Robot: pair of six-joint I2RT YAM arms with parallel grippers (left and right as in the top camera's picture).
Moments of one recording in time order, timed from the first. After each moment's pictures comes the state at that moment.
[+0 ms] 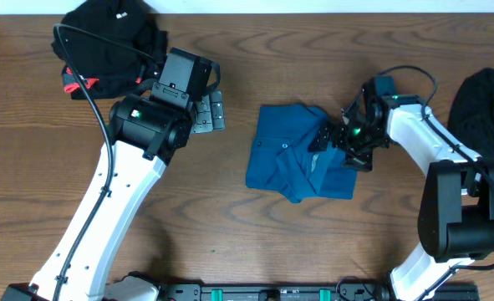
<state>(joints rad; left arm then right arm) -0.41 1.45 1.52 -1.11 -0.27 -0.44 0.09 1.86 1.18 -0.87 -0.53 0.38</state>
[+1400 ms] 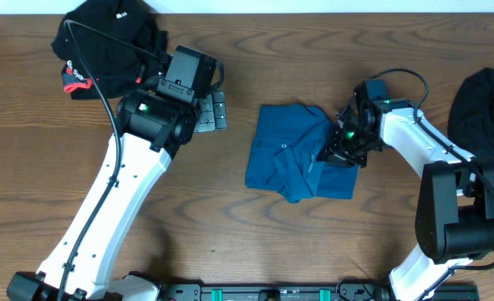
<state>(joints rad) -0.41 1.49 1.52 -1.11 -0.27 -0.44 0.13 1.86 1.16 -0.84 -0.49 0.41</state>
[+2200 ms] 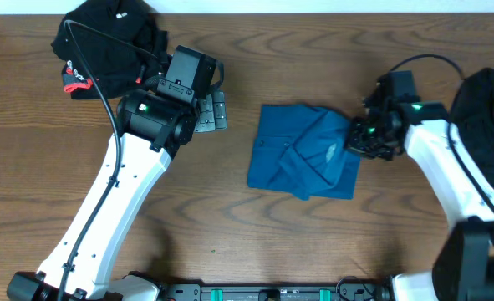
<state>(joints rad) -0.41 1.49 1.52 -1.11 -0.27 -0.44 0.07 1.60 1.16 -0.89 -0.27 0.40</state>
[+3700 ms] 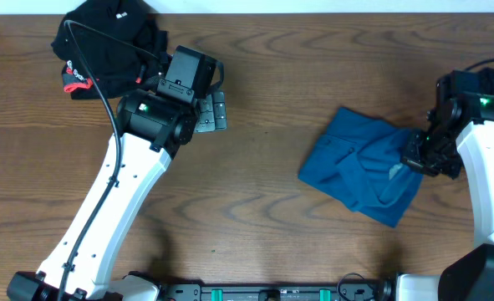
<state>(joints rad) -0.41 1.49 1.52 -1.11 -0.27 -0.44 -0.16 1.53 1.30 -1.34 0.06 0.33</state>
